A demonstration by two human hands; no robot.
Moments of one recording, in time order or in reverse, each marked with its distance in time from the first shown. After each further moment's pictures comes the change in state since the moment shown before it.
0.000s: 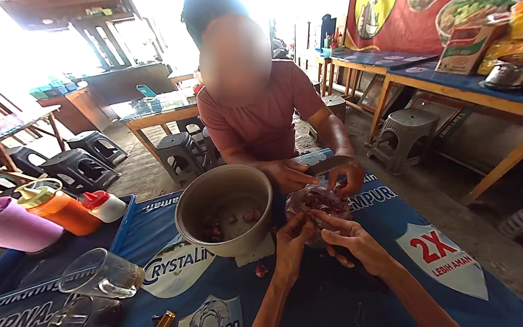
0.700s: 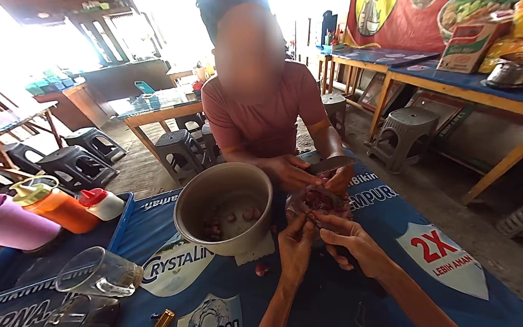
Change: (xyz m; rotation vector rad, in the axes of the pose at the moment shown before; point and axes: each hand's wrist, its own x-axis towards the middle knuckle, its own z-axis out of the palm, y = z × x) left_hand -0.007 -0.010 0.007 0.149 0.064 0.242; right_hand -0.003 0.000 0.008 0.097 0.060 0.039
